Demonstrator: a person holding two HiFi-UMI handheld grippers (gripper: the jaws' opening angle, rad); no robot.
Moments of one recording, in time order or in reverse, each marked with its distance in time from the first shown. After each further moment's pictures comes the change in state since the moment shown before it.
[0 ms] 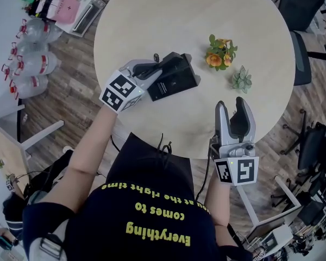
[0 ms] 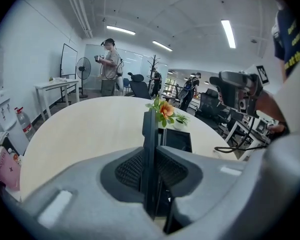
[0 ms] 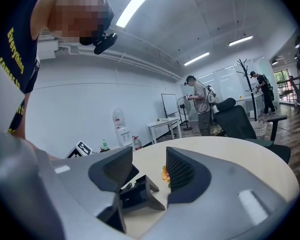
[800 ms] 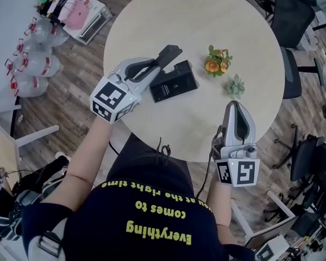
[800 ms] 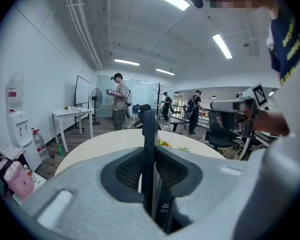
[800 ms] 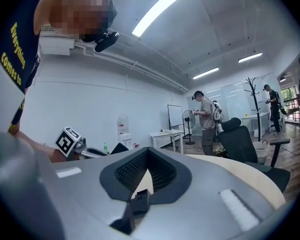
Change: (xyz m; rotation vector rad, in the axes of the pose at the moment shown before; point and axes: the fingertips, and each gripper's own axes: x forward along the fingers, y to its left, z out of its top) left arm -0.101 -0.021 0.089 0.042 -0.303 0.156; right arm -0.030 0.029 0.053 -0.135 -0.105 0.022
